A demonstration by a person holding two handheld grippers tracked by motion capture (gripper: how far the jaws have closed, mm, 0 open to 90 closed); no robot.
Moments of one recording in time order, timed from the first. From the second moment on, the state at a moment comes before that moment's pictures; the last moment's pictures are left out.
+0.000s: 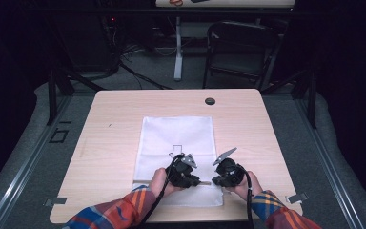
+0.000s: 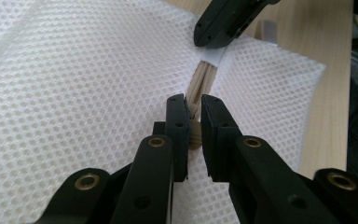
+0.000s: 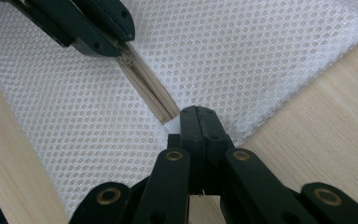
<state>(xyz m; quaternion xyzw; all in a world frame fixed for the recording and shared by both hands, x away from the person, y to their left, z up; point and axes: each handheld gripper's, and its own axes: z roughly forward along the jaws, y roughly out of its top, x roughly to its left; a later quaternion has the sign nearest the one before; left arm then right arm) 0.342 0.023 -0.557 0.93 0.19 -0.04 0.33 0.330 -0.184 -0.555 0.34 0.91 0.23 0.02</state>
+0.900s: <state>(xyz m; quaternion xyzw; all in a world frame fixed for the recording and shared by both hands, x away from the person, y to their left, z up) 0.340 0.047 -0.551 0.92 0.20 -0.03 0.33 0.331 -0.184 -0.555 0.34 0.91 0.23 0.02</state>
